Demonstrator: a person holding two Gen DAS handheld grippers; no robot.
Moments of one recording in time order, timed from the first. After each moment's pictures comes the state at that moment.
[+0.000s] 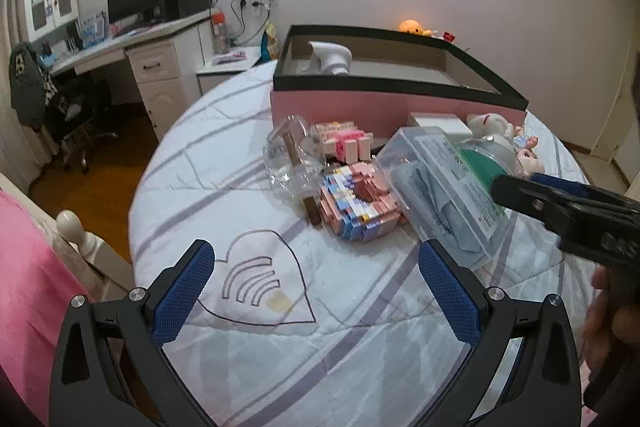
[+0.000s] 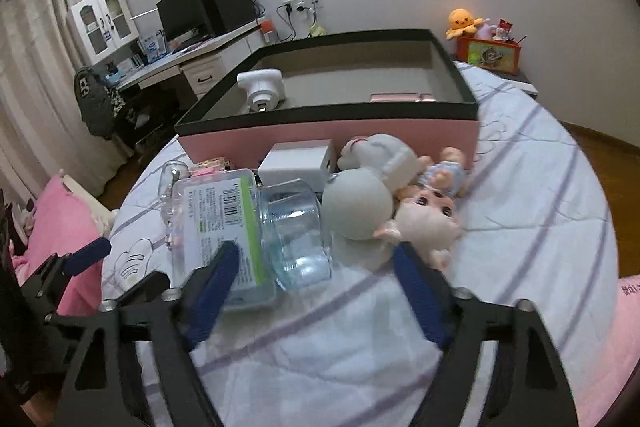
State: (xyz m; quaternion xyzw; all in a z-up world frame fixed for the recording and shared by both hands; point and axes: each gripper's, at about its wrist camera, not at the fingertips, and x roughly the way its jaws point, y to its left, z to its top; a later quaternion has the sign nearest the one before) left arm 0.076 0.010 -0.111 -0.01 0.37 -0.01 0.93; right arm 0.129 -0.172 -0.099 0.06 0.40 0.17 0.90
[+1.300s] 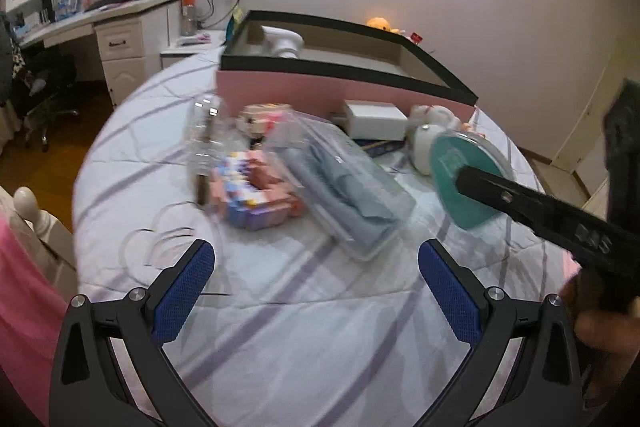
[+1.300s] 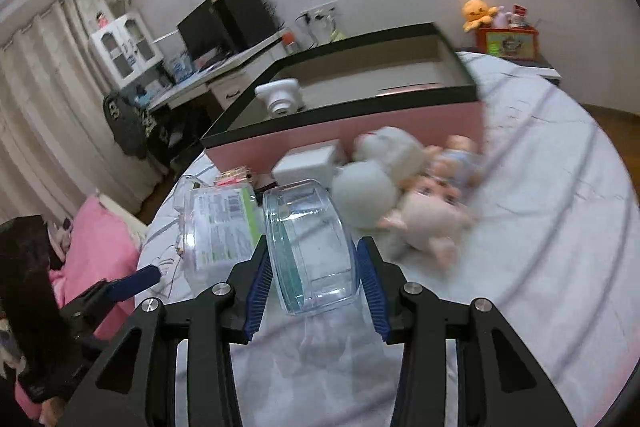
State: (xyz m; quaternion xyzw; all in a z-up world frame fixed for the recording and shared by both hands) left arm 0.068 -0.014 -0.111 -0.07 0.39 -0.08 0.92; right arm 0.107 -0.206 -0.097 0.12 0.38 0.20 0.90
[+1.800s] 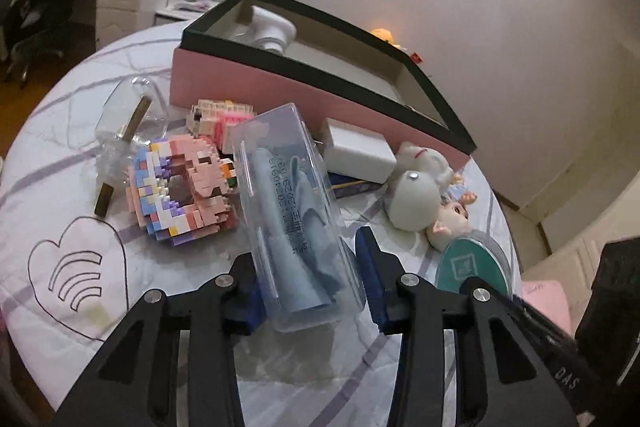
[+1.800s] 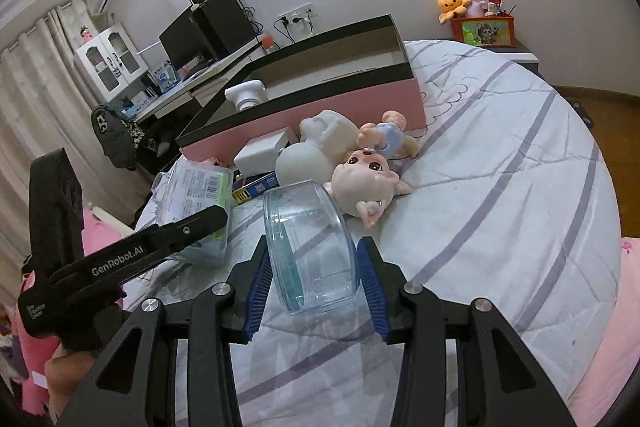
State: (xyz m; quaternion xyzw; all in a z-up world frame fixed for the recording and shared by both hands) left arm 0.111 -0.025 -0.121 -0.19 0.39 -0.10 0.89; right arm 0.103 -0.231 -0.110 0.14 0.38 0.19 0.89
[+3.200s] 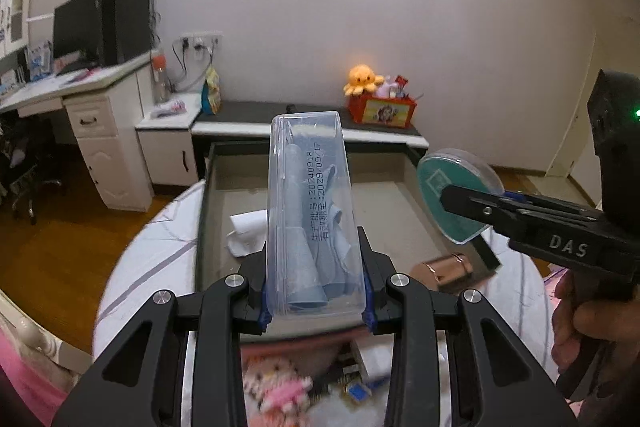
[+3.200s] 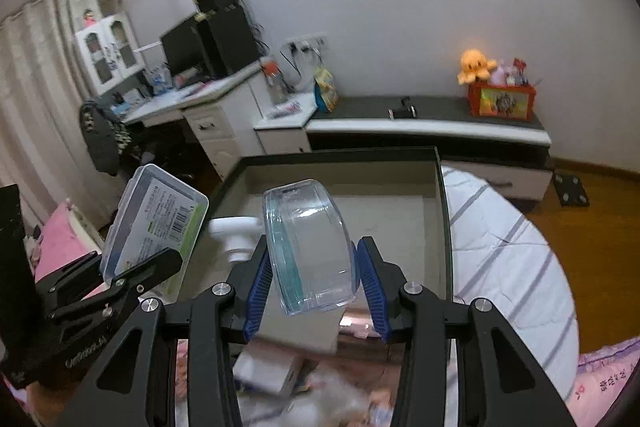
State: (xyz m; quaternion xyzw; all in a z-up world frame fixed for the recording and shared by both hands) left arm 0.233 -0.015 -0.021 -0.03 0.33 -0.11 0.94; right arm 0.273 -0.193 -0.024 0.07 0.37 0.17 0.91
